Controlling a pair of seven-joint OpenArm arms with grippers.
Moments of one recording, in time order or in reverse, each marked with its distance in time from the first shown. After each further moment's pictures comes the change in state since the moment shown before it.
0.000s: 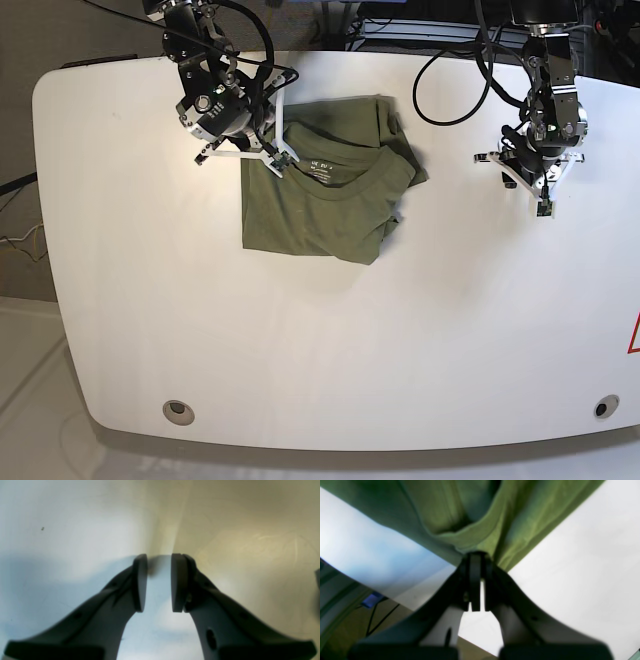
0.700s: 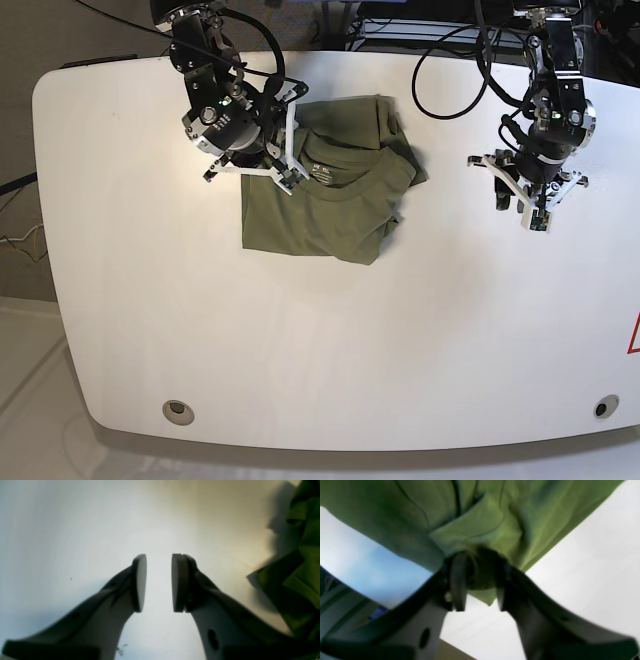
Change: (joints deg) left arm 2.4 0.4 0.0 14.6 0.0 -6.8 0.5; right arm 3.5 -2.2 -0.3 0.0 0.1 0.0 0.0
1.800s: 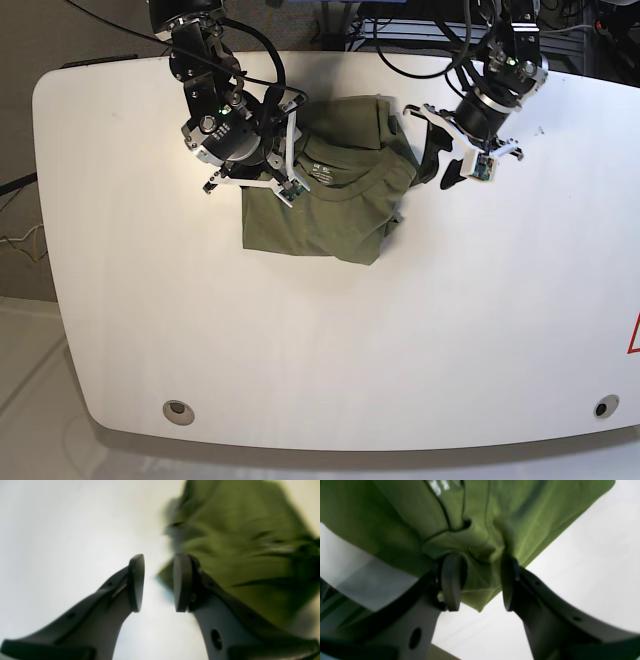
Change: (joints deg) left arm 12.1 10.0 3.9 1.5 0.4 -12.8 -24.2; right arm 2.2 0.0 -0.1 -0.3 0.1 0.1 0.0
